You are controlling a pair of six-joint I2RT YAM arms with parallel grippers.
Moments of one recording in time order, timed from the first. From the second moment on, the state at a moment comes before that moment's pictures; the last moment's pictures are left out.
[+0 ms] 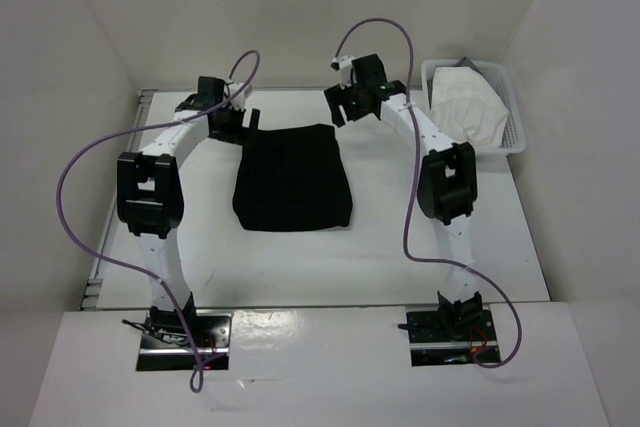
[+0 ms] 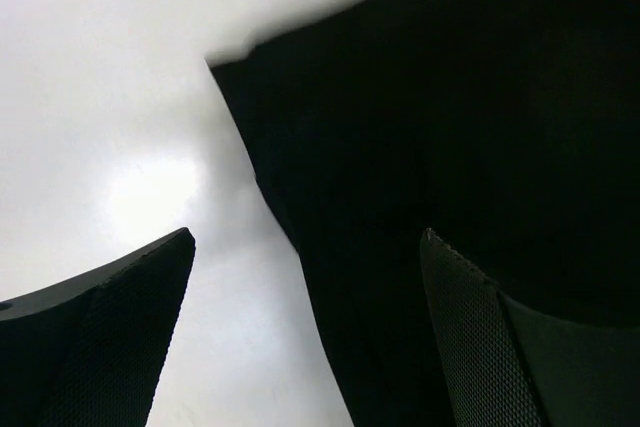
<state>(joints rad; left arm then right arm) -0.09 2.05 1.69 -0.50 0.24 0.12 0.37 2.28 2.14 -0.57 -0.13 -0.12</state>
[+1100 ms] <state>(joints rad) -0.08 1.98 1.37 -1.14 0.75 0.50 0.35 1.65 1.38 -0.65 -0.27 -0.32</state>
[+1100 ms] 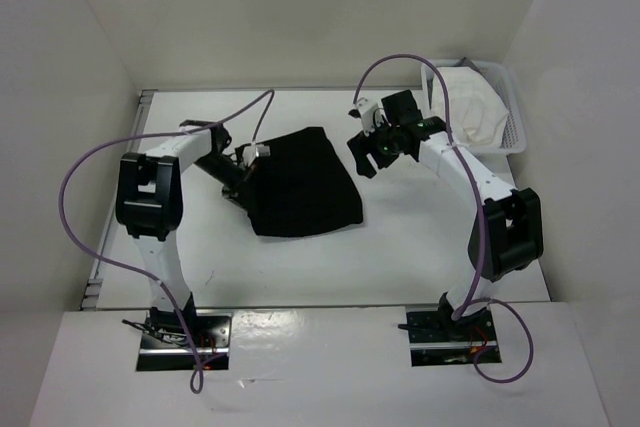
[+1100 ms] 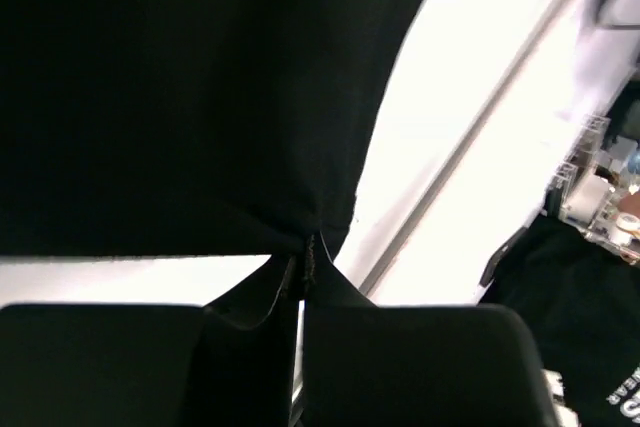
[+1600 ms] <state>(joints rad) -0.02 1.98 1.41 -1.32 0.98 0.67 0.35 1.65 1.38 -0.65 -0.34 -0.32</state>
